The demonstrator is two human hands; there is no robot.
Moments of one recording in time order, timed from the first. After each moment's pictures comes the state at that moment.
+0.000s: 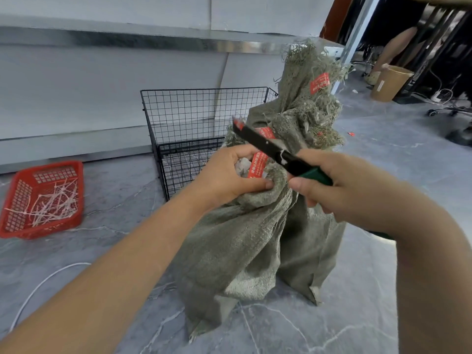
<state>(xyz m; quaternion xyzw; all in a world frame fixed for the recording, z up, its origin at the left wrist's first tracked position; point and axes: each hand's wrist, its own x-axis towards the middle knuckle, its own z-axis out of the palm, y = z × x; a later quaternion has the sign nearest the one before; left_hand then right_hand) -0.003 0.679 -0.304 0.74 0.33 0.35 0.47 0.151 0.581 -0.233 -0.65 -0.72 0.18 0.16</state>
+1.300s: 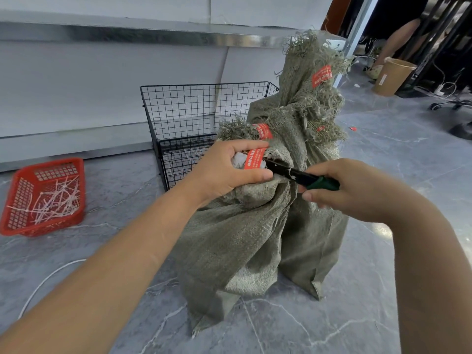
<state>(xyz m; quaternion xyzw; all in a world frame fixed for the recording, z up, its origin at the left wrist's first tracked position) -0.009 0.685 -0.305 0.72 0.31 0.34 0.52 0.181 0.596 -0.259 -0.67 -0.71 0.18 0.12</state>
